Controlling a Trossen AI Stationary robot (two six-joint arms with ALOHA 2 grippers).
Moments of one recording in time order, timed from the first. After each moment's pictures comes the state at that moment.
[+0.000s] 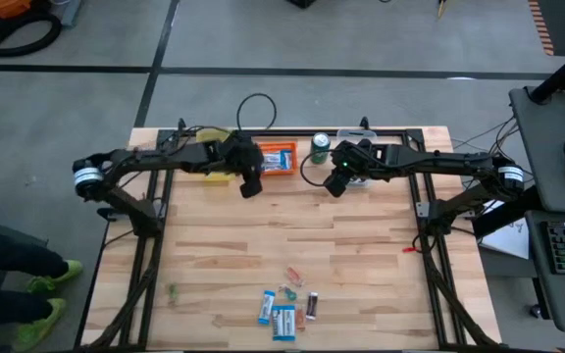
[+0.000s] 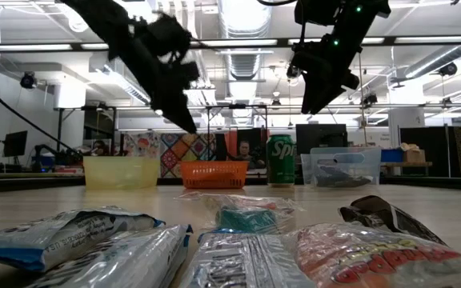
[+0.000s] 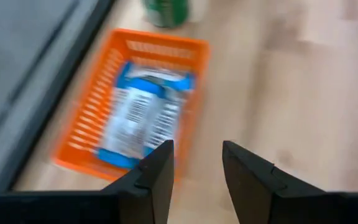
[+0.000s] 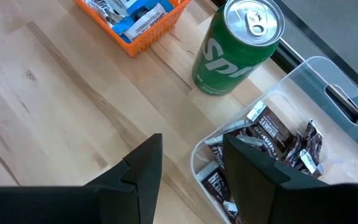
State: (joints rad) left arm 0.41 1.49 0.97 -0.31 -0.04 0.14; right arm -0.27 1.40 1.09 -0.70 0.31 0.34
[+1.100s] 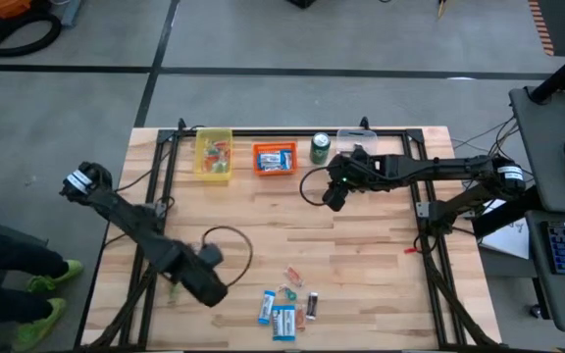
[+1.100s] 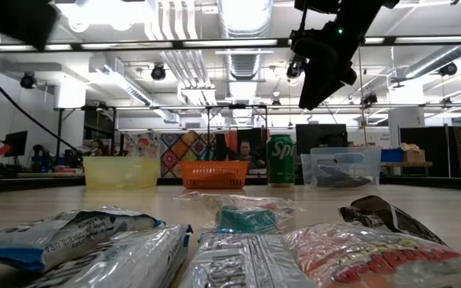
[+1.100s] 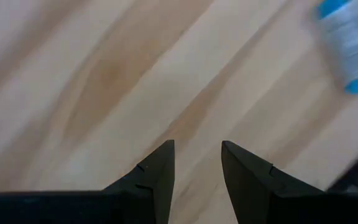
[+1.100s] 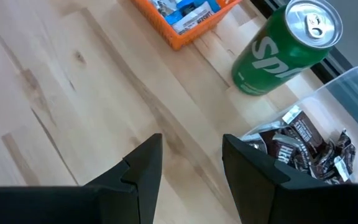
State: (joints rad) left arm -0.69 1.45 0.97 -0.84 -0.09 -1.46; right arm -0.15 1.40 1.09 -0.70 0.31 0.35
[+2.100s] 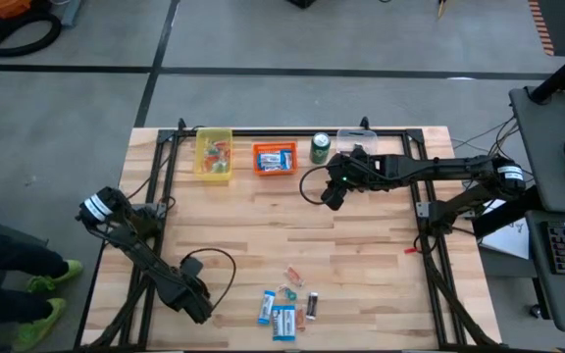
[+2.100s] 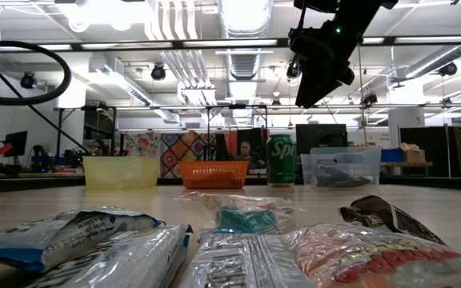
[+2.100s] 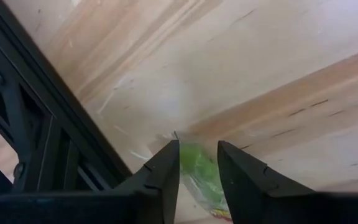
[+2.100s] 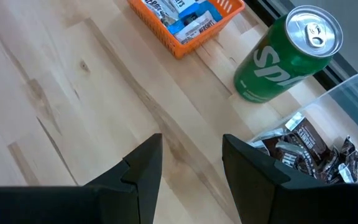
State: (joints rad) left arm -0.85 1.75 0.96 -1.05 0.23 -1.82; right arm -0.15 1.40 1.09 -0.67 0.31 0.35
